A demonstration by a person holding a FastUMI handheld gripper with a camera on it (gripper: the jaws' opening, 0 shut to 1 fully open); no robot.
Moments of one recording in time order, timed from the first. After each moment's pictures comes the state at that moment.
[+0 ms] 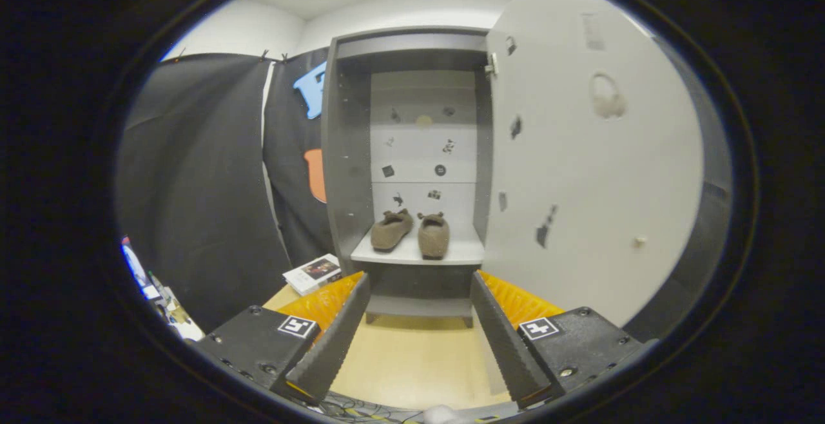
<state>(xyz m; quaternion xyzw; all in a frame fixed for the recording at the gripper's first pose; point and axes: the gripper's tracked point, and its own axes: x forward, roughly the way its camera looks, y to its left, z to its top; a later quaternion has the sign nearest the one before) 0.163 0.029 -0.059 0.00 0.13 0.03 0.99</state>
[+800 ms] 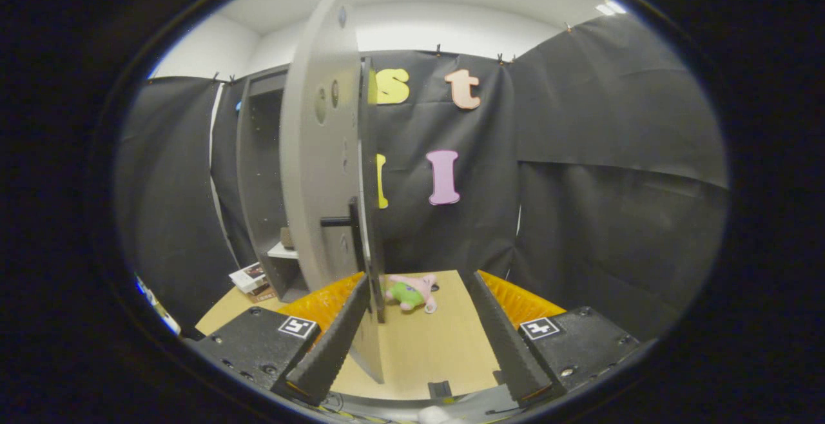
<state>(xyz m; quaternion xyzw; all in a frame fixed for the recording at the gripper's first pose) 0.117 -0.203 -0.049 0.03 0.12 -0.03 0.99</state>
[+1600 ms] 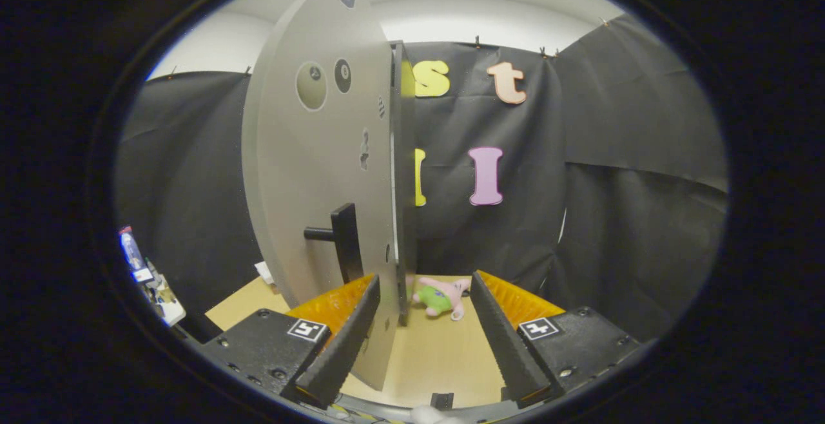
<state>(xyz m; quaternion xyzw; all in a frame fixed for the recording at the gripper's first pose) 0.156 -0.174 -0.050 0.01 0.13 0.05 0.99</state>
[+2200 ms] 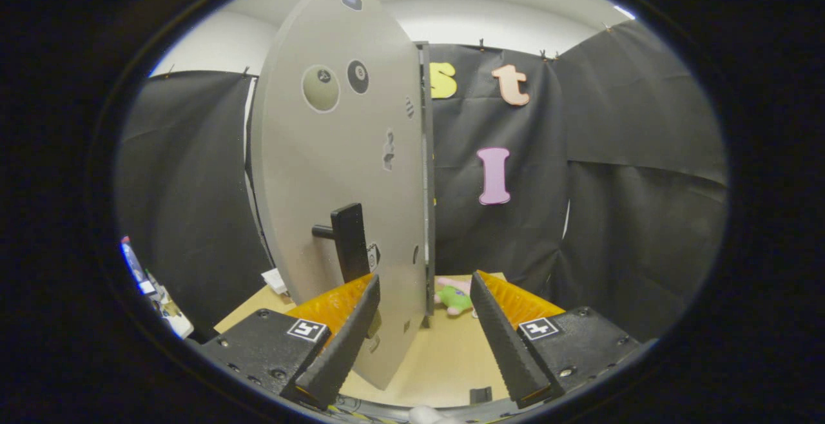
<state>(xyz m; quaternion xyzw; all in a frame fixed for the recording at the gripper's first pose) 0.151 -0.069 -0.055 0.02 0.12 0.04 0.99</state>
